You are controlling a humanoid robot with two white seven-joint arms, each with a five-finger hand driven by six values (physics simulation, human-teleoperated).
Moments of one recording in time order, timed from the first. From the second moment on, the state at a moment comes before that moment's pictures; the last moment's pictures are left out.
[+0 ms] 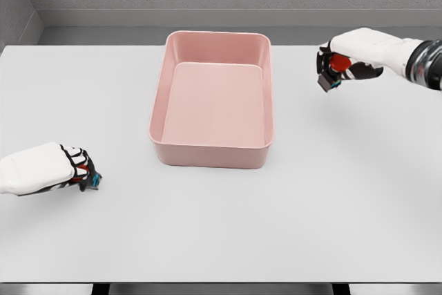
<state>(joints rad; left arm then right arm) 0.01 1.17 -0.34 -1.76 -0.54 -0.61 -0.11 -0.80 -0.88 0.71 -1.73 0.29 0.10 0.61</state>
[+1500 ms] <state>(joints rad) -0.44 0.82 -0.39 -1.76 -0.50 -0.61 -0.11 -0.91 -0.58 0.83 -1.74 0.29 0.12 0.61</state>
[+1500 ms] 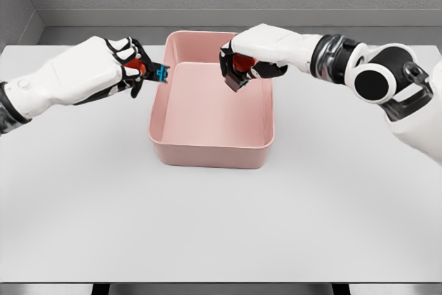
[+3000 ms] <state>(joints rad) -0.58 0.66 -0.60 -1.73 -0.64 -0.61 -0.11 -0.37 -0.88 0.28 -1.74 0.29 -0.33 0.61</state>
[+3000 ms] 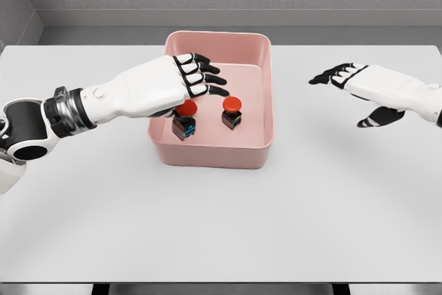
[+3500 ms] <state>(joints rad) -0.60 0.66 -0.60 -1.73 -0.67 -0.61 -0.11 -0.33 -0.90 0.21 -1.74 0.29 -0.37 0.61</state>
